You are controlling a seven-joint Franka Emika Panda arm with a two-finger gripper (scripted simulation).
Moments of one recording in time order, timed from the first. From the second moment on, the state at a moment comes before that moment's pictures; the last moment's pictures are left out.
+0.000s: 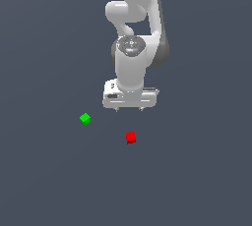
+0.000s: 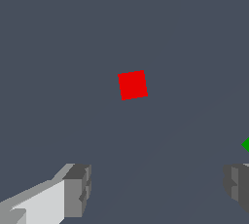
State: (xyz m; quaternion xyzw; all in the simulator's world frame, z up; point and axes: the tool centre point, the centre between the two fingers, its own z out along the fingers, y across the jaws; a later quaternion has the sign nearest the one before) arm -0.001 0.013 0.162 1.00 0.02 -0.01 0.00
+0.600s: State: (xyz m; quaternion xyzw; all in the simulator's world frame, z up) arm 0.011 0.014 0.144 1.00 0.03 -0.01 0.00
